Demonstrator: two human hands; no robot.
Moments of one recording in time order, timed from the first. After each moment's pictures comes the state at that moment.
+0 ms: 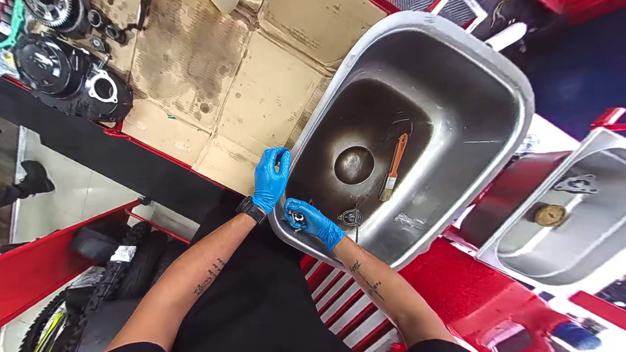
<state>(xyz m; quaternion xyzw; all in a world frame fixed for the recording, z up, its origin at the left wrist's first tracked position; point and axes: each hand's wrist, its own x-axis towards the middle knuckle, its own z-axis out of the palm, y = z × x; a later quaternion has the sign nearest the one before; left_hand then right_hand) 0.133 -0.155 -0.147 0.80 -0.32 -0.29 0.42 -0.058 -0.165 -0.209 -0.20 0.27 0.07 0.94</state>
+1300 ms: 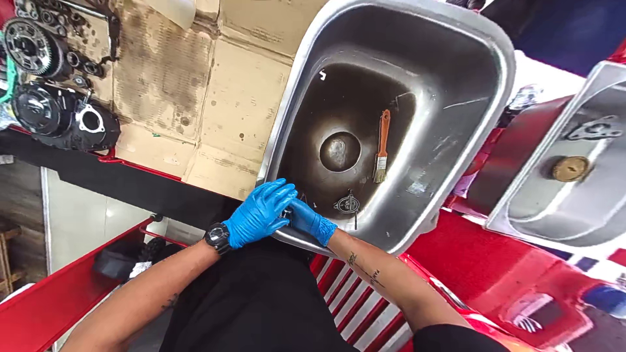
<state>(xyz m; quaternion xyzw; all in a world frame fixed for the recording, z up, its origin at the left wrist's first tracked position) 0.133 -0.099 -0.098 0.56 -0.76 -0.28 0.17 -0.048 -0.154 -0.174 -0.17 0.38 0.00 0.91</state>
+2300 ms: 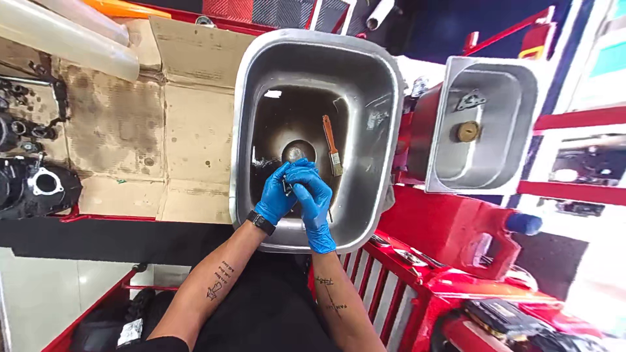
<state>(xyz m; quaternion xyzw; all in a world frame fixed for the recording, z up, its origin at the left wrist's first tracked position) 0.037 -0.209 -0.127 0.25 0.09 -0.78 0.56 -0.065 -0.206 -0.101 -0.57 0.43 -0.48 0.51</state>
